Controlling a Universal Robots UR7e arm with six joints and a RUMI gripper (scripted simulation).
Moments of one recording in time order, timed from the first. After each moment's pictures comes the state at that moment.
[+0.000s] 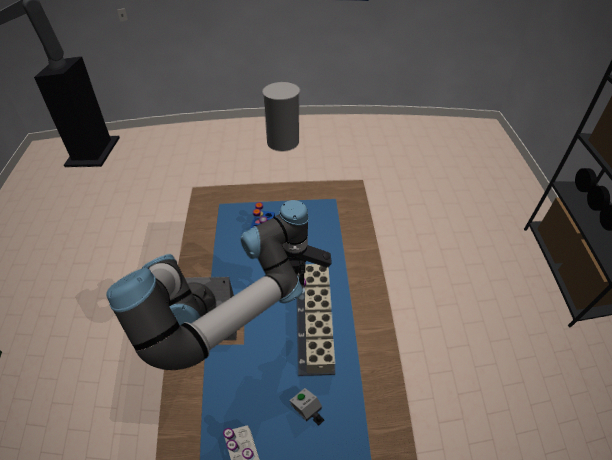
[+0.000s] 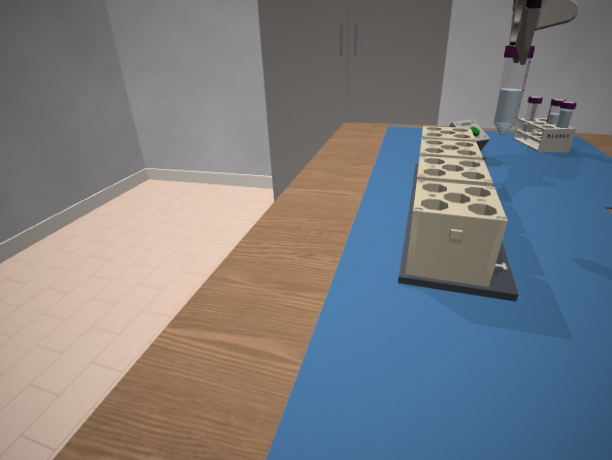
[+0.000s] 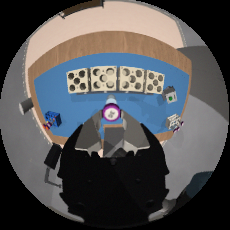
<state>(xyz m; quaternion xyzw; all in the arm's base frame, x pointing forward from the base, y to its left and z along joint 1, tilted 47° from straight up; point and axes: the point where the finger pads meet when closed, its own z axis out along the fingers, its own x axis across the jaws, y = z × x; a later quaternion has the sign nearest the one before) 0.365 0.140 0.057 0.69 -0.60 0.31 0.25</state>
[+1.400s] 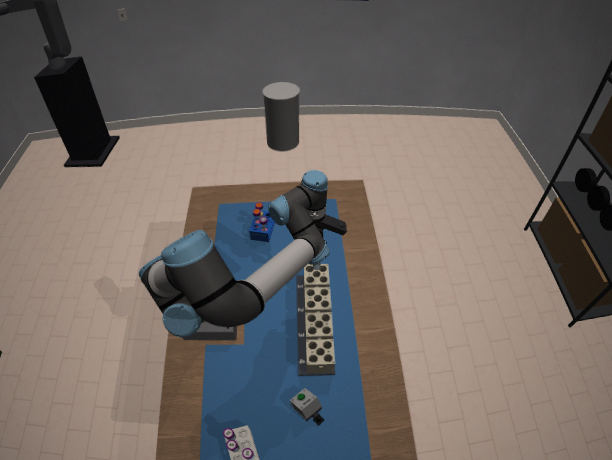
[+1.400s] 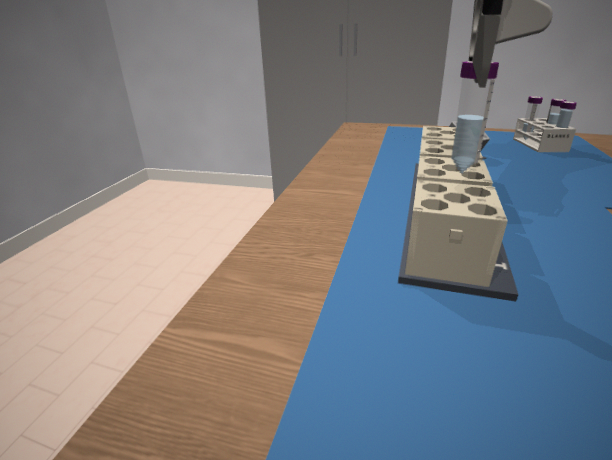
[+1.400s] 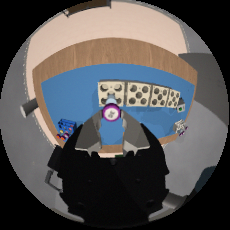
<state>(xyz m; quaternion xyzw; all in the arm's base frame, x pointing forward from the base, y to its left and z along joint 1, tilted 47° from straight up) 0.415 0.234 -0.052 0.69 -0.60 0.31 0.25</state>
